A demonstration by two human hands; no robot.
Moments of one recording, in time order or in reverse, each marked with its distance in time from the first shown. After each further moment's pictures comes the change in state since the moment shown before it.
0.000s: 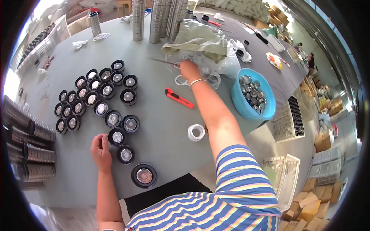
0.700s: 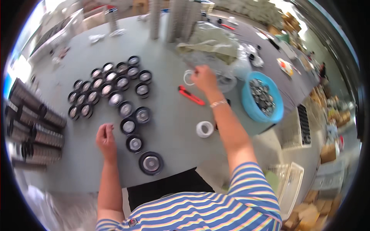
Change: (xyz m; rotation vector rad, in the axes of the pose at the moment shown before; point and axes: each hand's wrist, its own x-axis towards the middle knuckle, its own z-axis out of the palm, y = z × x) left_hand -0.005 0.004 -0.021 -0.048 0.211 0.046; right_hand -0.093 -0.056 -0.081 0.353 0.188 0.027
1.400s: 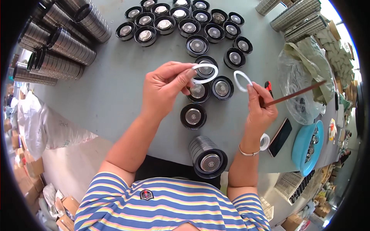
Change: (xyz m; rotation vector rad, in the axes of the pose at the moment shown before) left_hand 0.016 0.073 0.021 -0.408 -0.106 -0.211; right_hand -0.122 -0.154 0.021 1.172 -0.023 0.246
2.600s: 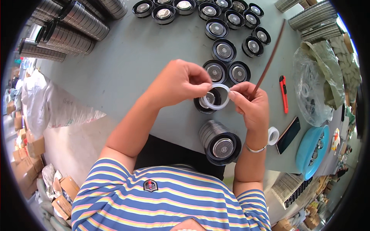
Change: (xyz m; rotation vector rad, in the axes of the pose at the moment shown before) left_hand -0.021 0.012 -0.022 0.351 -0.344 -0.378; right_hand -0.021 -0.013 0.006 0.017 -0.644 0.528
